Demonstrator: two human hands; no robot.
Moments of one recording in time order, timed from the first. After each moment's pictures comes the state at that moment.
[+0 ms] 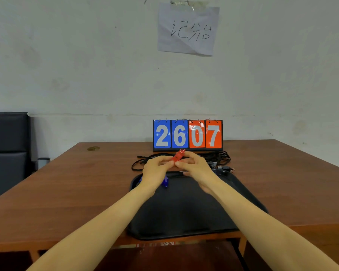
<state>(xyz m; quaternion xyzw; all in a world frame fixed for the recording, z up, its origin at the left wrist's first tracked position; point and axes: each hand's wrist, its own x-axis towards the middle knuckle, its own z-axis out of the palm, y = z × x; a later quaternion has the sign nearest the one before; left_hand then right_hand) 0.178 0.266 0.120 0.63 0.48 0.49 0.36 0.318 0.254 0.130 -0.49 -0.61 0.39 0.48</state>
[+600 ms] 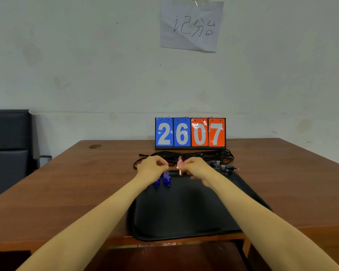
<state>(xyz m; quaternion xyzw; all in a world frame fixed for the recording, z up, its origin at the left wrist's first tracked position) 0.157 0.291 0.121 0.70 0.58 0.34 0.23 0.319 0.285 0.125 -0.61 -0.60 0.38 0.36</state>
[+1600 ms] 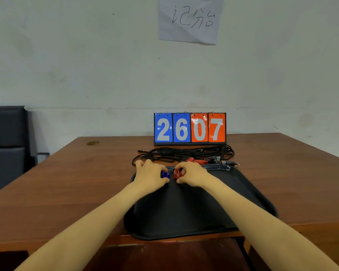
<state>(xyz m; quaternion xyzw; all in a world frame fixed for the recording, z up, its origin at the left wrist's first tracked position) 0.156 0.286 0.102 0.80 0.59 0.11 -0.01 0.315 0.292 0.101 -0.63 -0.74 0.16 0.14</state>
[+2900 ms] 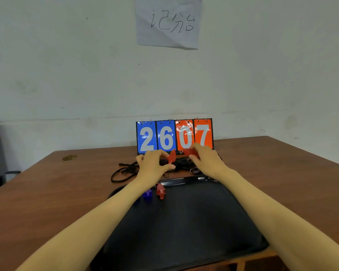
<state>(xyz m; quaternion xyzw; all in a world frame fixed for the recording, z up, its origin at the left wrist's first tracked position) 0.219 0.348 0.119 0.76 0.53 0.37 0.07 0.406 0.331 0.134 -0.61 -0.73 -0.01 0.30</state>
